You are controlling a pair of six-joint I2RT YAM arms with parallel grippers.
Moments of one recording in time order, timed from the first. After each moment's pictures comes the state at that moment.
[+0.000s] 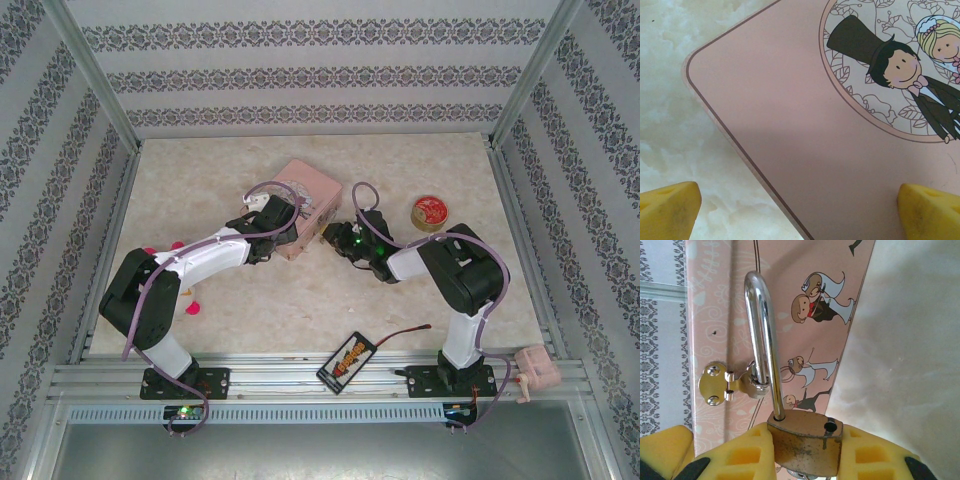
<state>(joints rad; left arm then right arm) -0.58 1.64 1.06 -0.42 -0.46 -0.75 0.51 1.88 0.72 0.67 -0.32 1.21</state>
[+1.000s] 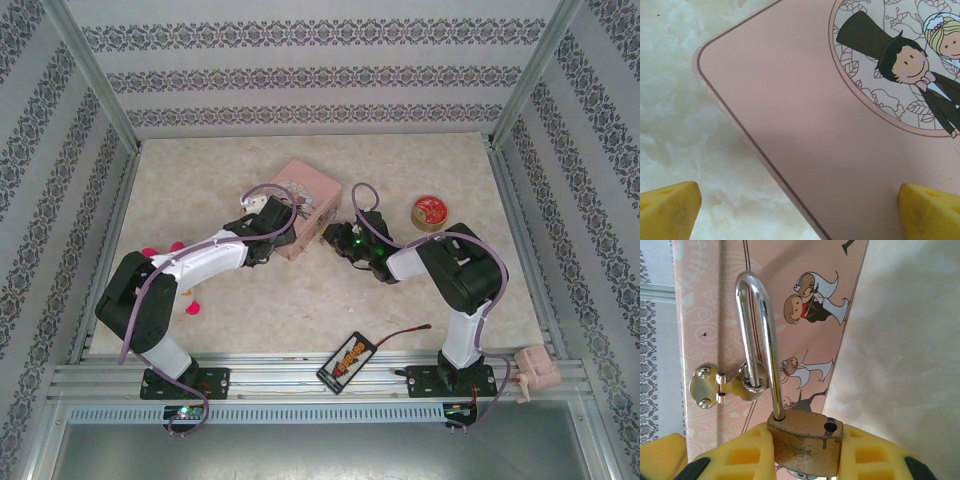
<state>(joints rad) -0.58 1.61 1.02 -0.41 -0.46 -0.77 0.51 1.89 0.72 0.68 -0.32 1.22</state>
